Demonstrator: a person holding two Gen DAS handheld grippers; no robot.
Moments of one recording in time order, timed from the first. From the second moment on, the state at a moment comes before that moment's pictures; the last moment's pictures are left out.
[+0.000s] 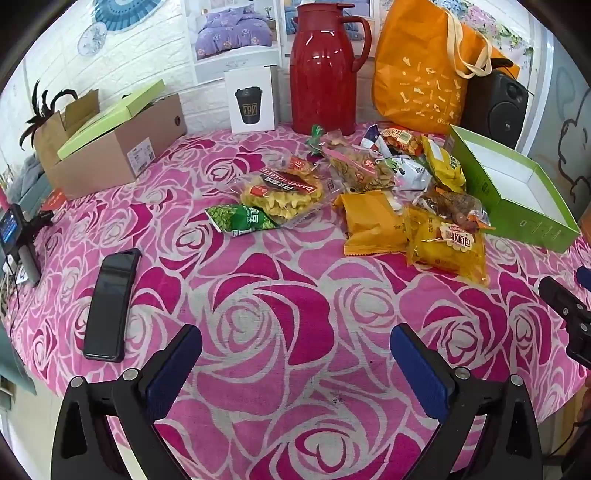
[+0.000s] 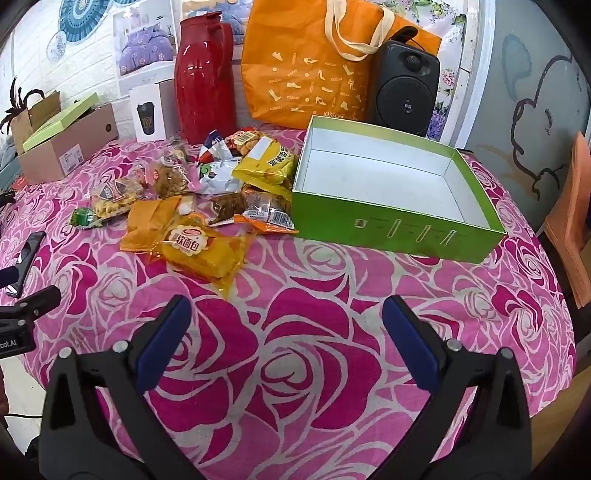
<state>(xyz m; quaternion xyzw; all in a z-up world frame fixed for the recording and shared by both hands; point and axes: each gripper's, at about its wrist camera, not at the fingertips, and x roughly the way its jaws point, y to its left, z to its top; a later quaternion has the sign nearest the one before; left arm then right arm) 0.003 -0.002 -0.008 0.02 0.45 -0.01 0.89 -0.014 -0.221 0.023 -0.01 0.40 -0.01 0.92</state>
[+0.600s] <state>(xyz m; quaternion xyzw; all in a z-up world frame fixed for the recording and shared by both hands) 0.016 0.000 -0.014 0.00 0.47 -0.01 0.88 -0.006 -0.214 0.012 -0.01 0.42 0.00 0.91</state>
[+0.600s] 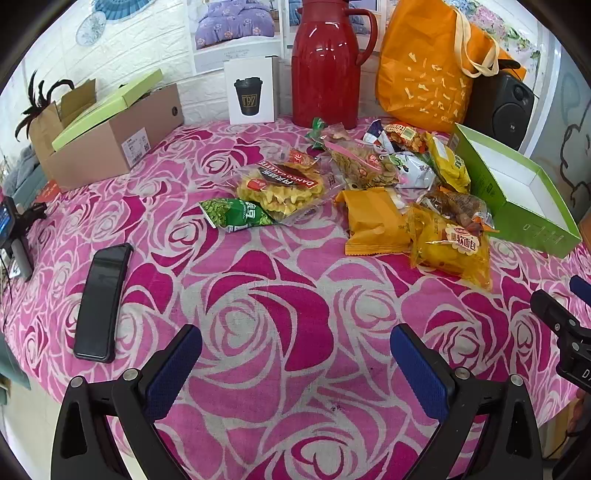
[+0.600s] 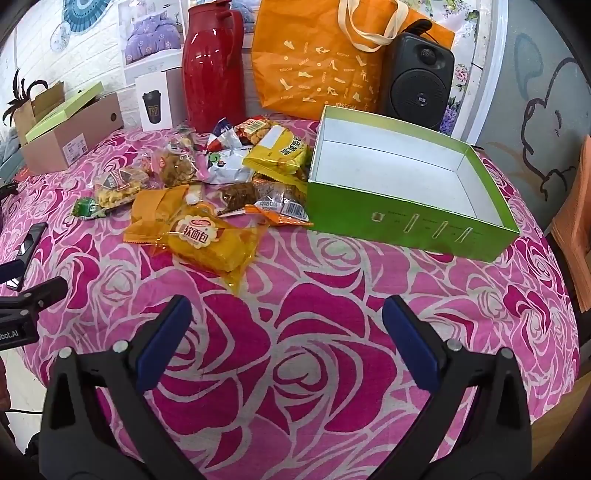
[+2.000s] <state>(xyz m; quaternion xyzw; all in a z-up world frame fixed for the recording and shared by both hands) 0.030 0.004 -0.019 -0.02 0.47 -0.02 0.88 0.007 -0.216 -0.007 0.01 0.45 0.01 0.89</state>
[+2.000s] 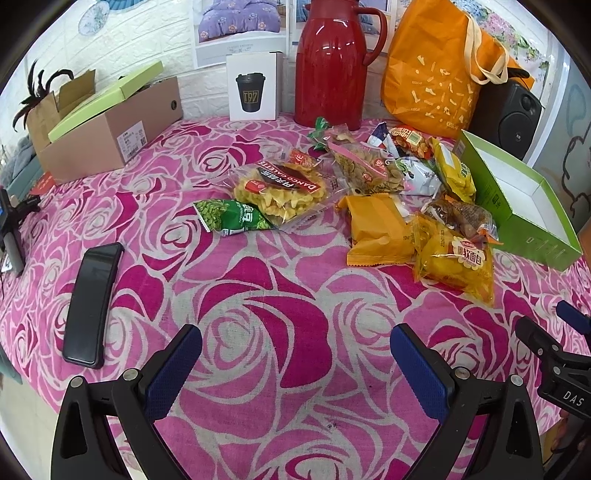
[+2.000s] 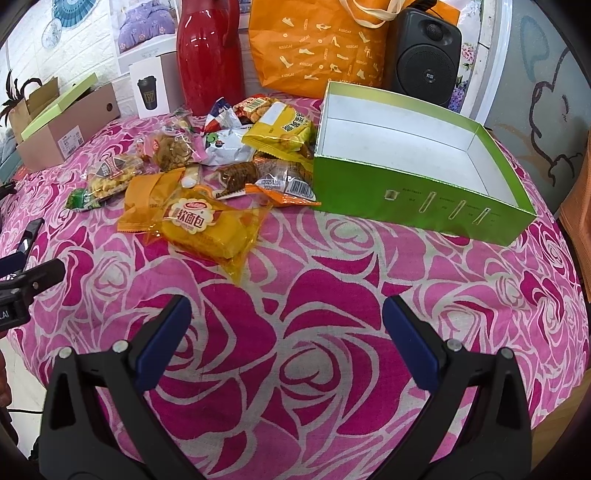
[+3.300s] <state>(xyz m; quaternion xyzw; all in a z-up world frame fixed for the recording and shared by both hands) 0.140 -0.045 -0.045 -0.06 0.53 -0.14 0.84 0.050 -0.208 -0.025 -0.06 0.45 0.27 0.85</state>
